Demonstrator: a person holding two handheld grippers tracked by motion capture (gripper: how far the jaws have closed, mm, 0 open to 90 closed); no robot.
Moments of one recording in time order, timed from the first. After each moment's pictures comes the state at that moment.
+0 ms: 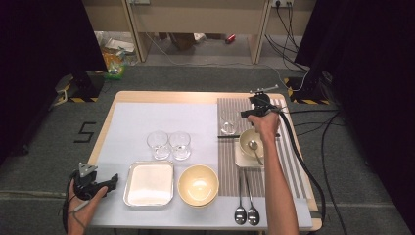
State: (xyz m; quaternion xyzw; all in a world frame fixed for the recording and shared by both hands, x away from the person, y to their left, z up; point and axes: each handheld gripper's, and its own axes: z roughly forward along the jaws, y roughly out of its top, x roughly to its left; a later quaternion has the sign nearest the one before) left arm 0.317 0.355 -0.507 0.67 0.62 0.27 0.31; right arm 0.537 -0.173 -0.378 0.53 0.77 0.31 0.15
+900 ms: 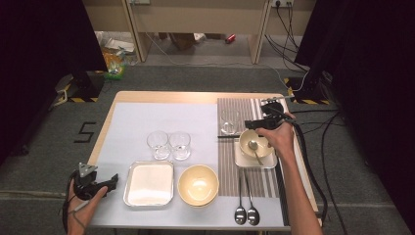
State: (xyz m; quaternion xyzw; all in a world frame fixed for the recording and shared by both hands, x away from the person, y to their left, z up) left arm 0.317 0.355 -0.507 0.67 0.62 0.27 0.31; right arm 0.476 -0.193 -0.354 0.54 0.76 0.32 0.16
